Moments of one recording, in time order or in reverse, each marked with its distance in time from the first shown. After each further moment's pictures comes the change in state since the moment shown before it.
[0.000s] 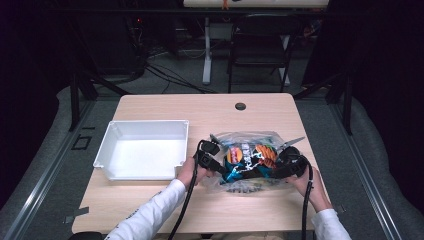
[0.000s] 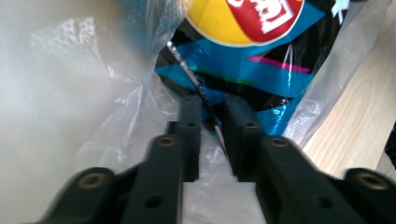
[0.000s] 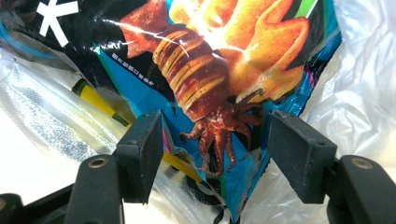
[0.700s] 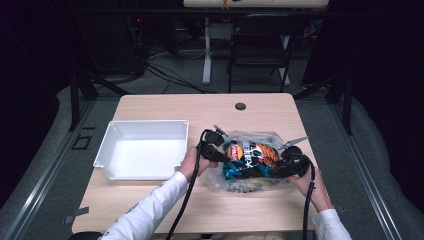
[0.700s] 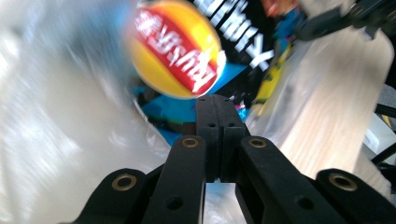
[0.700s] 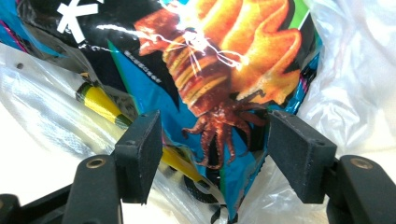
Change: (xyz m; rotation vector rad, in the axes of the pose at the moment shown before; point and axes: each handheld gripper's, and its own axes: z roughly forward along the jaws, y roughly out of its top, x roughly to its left) left arm -0.025 0.026 -0.039 -0.095 0.031 0.120; right arm -0.001 -0.001 -0.007 -0.033 -0.002 0.006
